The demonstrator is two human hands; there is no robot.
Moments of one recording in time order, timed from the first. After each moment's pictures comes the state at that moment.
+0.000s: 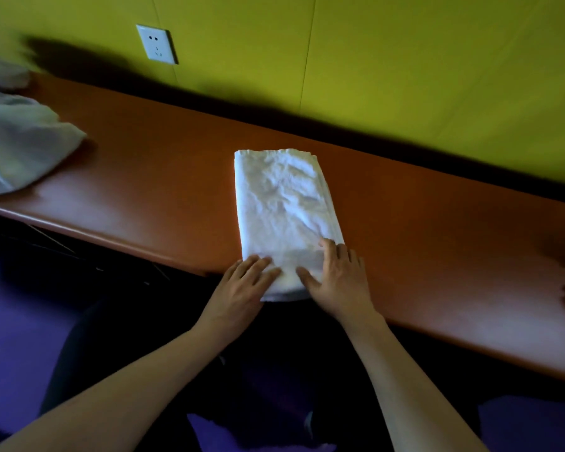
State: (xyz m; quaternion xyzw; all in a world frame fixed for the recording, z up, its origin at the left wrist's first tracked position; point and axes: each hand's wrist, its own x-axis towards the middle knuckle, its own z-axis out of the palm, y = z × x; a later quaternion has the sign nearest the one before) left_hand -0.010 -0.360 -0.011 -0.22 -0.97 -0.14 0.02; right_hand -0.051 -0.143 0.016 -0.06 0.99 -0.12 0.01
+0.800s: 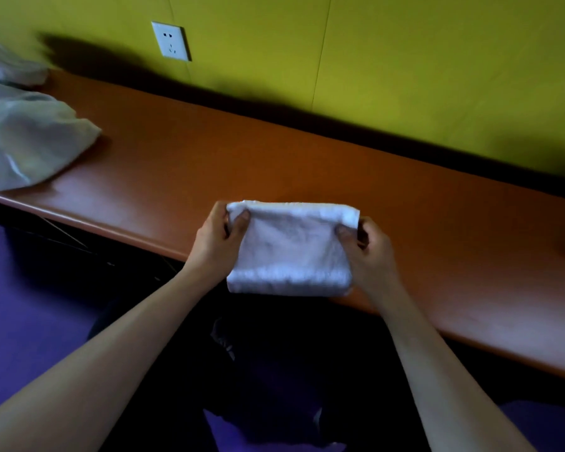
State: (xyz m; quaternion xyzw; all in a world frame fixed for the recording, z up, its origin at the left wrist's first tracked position) left_hand -0.054 -0.395 0.061 0.10 -0.87 -0.49 0.06; right_hand -0.065 -0.135 0.058 0.00 0.86 -0.51 -0.03
